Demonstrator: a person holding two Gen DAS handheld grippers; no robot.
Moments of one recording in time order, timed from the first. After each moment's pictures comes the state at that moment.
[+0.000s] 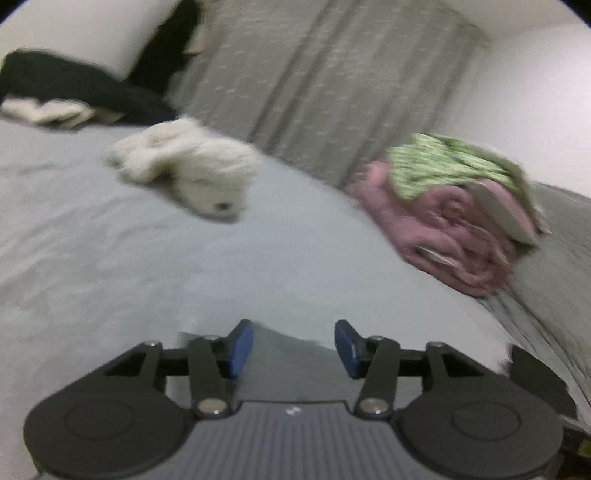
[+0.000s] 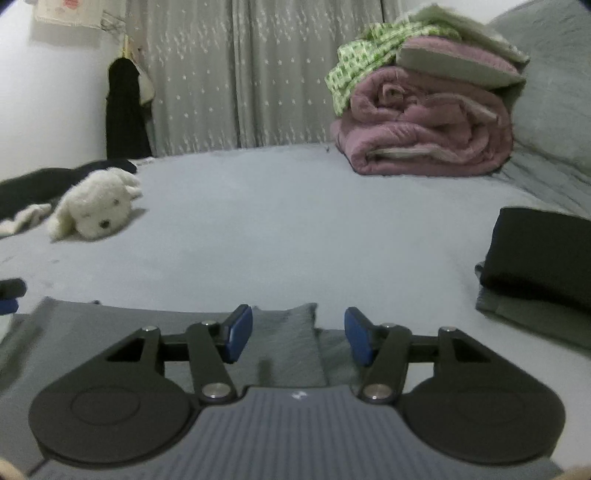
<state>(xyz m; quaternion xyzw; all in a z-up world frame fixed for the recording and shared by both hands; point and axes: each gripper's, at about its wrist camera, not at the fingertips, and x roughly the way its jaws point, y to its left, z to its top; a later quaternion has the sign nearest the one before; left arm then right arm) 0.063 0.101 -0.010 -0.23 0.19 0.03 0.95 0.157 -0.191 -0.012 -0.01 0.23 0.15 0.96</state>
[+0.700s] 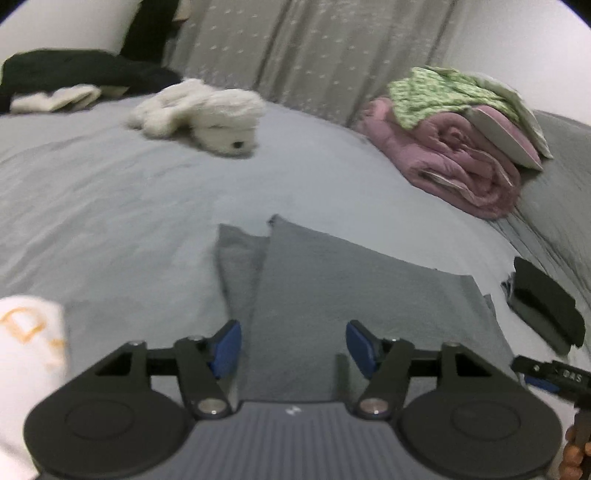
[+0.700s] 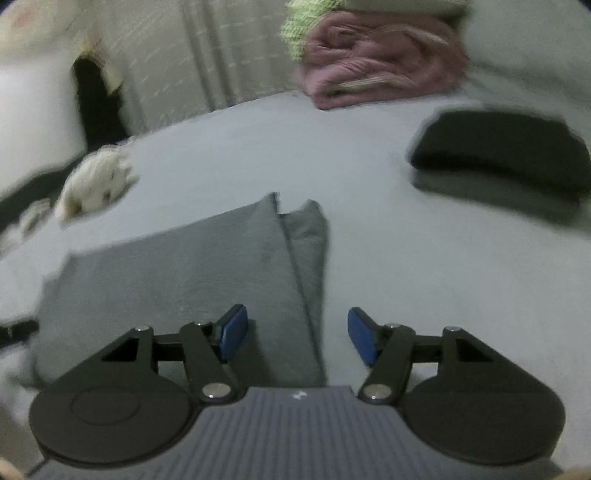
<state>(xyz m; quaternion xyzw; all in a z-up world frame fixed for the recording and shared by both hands) -0.005 0.095 -0.012 -0.20 0.30 0.05 0.93 0.091 -0.249 -0.019 0.11 0.33 0.11 0.93</state>
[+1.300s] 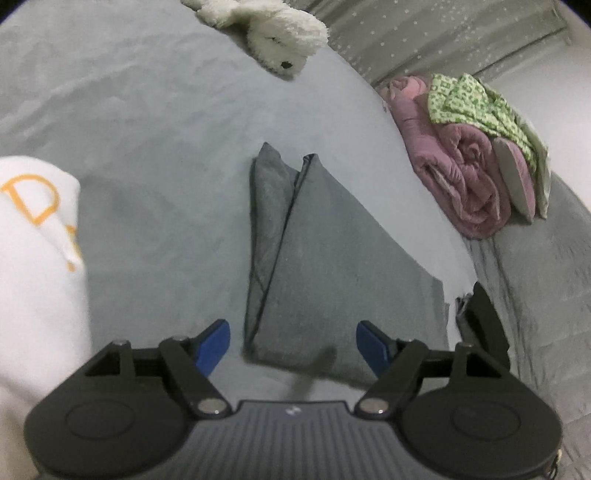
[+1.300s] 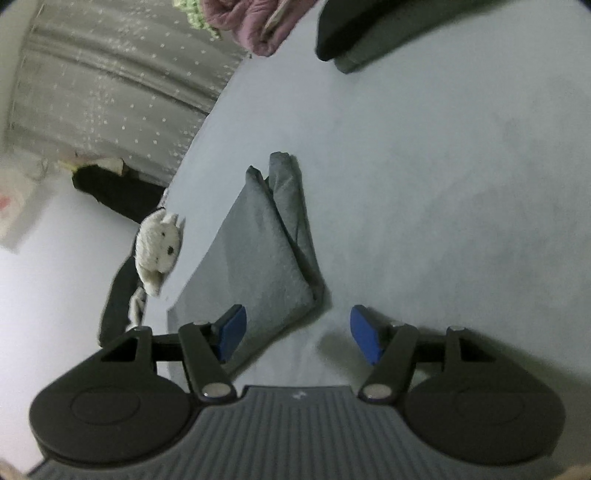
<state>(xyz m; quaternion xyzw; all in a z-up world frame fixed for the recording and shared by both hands) -0.003 0.136 -0.044 -0.40 0.38 -0.01 0.84 0.081 -0.318 -0.035 0.41 0.43 0.18 0.78</state>
